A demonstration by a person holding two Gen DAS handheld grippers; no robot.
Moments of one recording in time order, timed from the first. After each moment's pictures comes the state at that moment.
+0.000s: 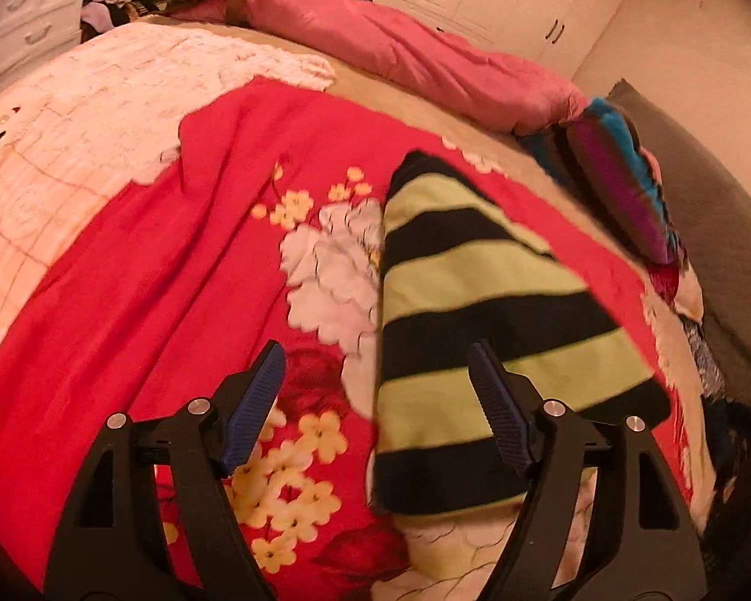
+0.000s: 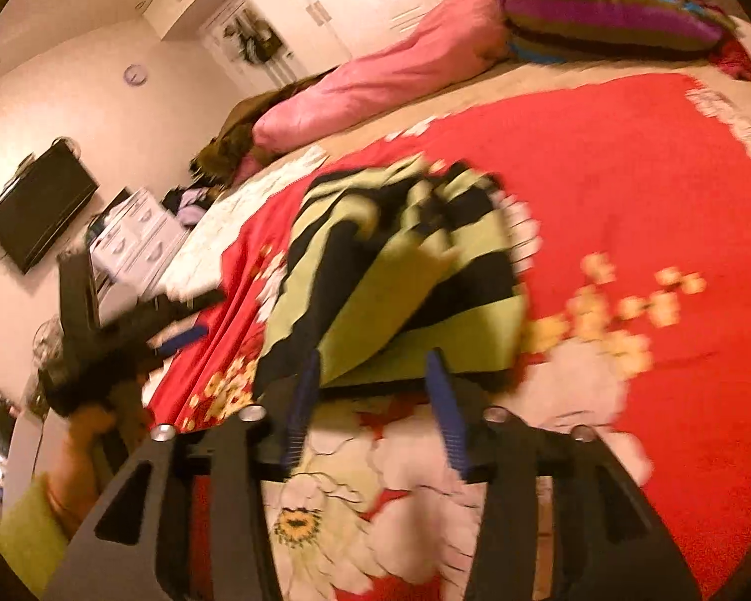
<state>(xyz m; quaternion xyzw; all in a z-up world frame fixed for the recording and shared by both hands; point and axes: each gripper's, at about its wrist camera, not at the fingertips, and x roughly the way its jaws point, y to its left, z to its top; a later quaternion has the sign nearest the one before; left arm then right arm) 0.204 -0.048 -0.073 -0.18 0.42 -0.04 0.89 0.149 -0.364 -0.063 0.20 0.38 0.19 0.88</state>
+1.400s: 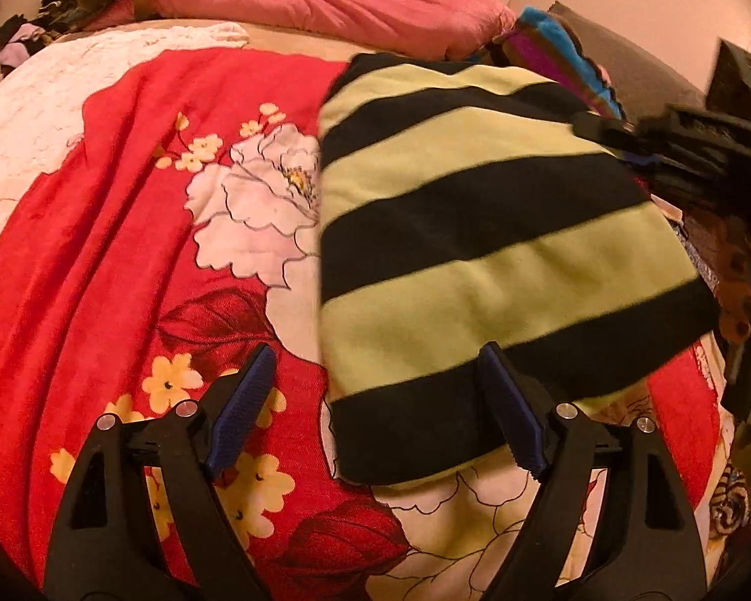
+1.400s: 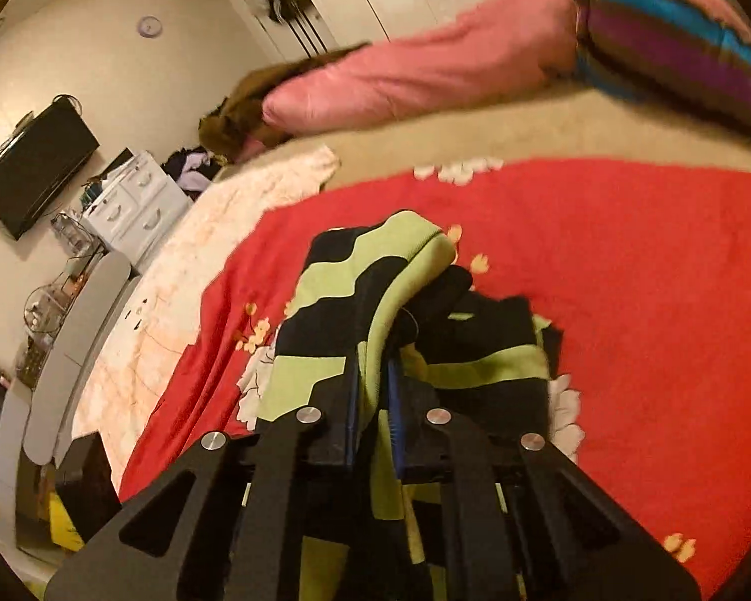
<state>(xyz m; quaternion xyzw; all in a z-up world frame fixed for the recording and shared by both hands) 0.201 -0.087 -0.106 -0.10 0.44 -0.13 0.88 0.306 -0.339 -0.022 0.13 0.41 0.23 0.87</state>
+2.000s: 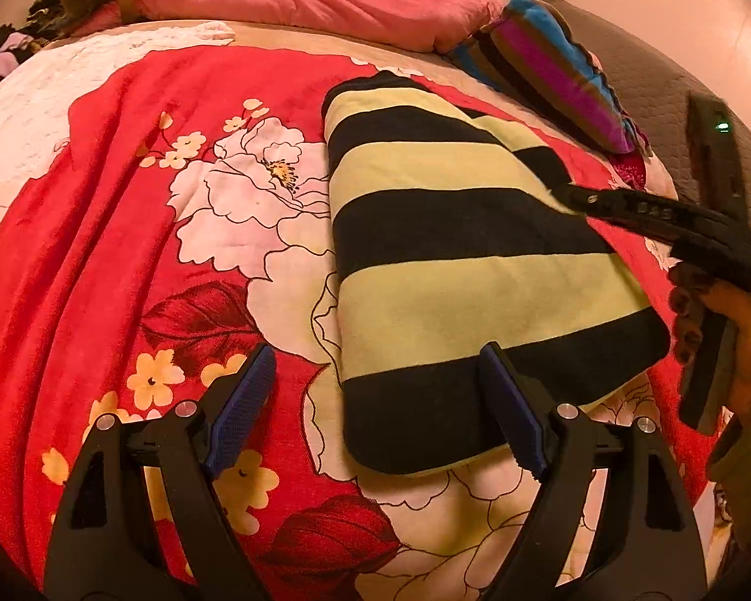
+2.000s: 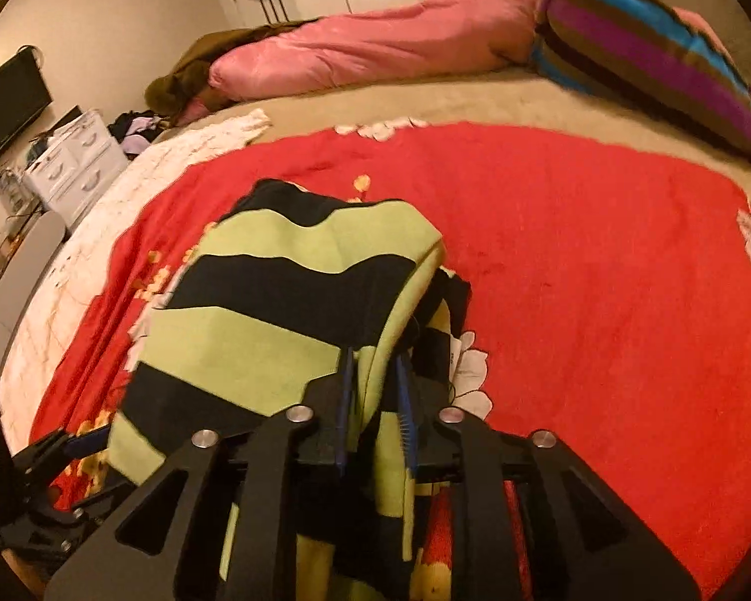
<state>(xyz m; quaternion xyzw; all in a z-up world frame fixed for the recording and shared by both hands) 0.201 -0.097 -0.112 -0.09 0.45 -0.14 0.88 0.305 -0.353 -0.077 0.05 0.43 0.16 0.89</state>
